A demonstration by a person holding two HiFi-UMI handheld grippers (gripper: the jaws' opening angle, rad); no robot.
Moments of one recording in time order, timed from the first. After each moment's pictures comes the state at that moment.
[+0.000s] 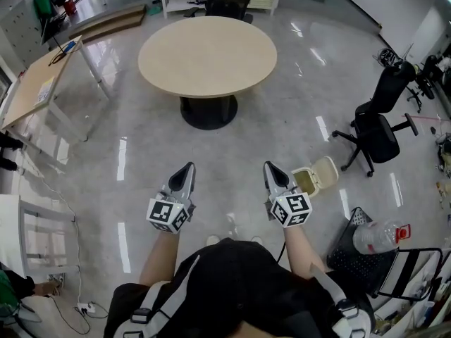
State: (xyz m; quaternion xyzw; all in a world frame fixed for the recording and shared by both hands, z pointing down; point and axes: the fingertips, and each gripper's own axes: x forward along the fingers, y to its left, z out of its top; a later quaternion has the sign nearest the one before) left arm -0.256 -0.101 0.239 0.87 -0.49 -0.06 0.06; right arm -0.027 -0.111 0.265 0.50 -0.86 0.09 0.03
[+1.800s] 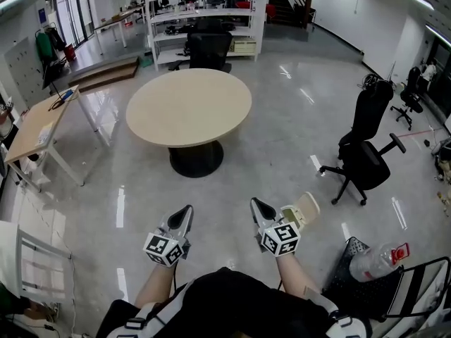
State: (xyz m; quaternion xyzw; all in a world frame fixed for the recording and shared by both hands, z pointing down) left arm -0.140 -0.078 0.228 0.90 -0.43 -0.06 0.07; right arm 0.064 -0.095 0.244 0.48 -0.87 0.08 0.00
